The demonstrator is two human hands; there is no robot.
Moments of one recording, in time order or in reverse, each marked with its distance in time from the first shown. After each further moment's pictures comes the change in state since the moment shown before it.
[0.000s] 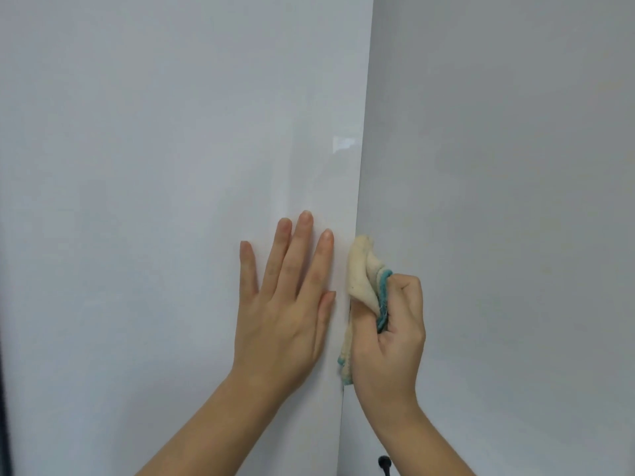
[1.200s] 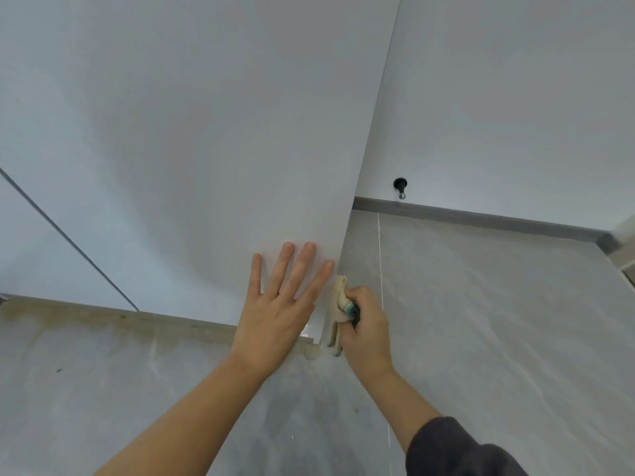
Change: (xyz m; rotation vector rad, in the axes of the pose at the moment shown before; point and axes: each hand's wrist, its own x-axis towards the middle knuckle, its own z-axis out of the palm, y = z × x) left_hand -0.520 0.105 0.022 0.005 -0.718 0.021; right_hand -0.502 0.130 -0.164 -0.336 -0.576 0.810
